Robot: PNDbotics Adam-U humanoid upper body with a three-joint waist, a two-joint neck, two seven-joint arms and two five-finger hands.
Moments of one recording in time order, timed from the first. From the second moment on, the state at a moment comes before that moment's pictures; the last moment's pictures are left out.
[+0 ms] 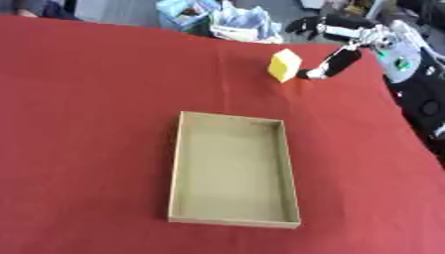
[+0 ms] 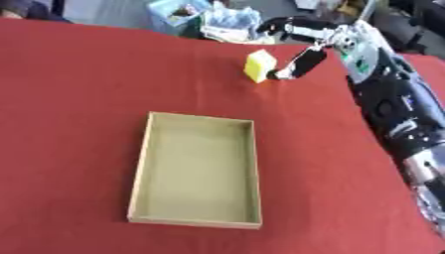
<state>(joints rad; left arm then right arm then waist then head) -0.24 0.30 0.06 -1.94 0.10 -0.04 -0.25 -0.99 -0.67 0.02 -0.80 0.64 -0.56 0.53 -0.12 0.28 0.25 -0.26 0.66</state>
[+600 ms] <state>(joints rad) -0.25 0.30 0.06 -1.94 0.10 -0.04 -0.25 -1.01 -0.65 -0.03 -0.69 0.62 -0.50 0.41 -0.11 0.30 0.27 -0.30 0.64</state>
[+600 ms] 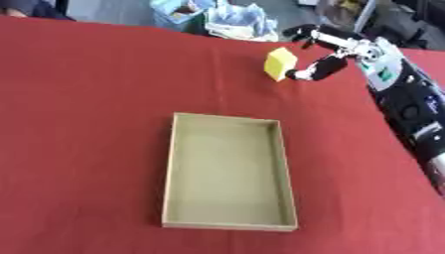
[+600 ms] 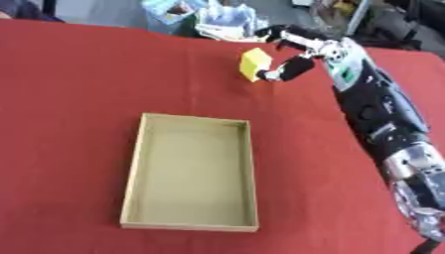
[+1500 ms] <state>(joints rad) -0.25 0.30 0.06 -1.94 0.10 -0.04 -0.25 -1.02 -0.63 -0.06 -0.59 0.65 -0.43 0.29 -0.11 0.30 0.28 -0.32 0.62</state>
